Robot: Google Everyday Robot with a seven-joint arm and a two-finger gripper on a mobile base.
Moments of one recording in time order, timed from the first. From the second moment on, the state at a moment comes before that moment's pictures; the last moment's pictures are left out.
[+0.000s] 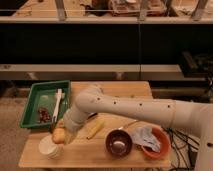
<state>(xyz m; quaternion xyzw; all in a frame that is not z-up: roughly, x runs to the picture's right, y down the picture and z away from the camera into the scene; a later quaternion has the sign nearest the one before) -0.207 0.191 0.639 -0.30 -0.40 -0.18 0.84</state>
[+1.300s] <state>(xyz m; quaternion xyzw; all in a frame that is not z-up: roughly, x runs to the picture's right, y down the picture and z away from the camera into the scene) -0.265 0.225 0.649 -0.33 -0.42 -0.21 0.82</state>
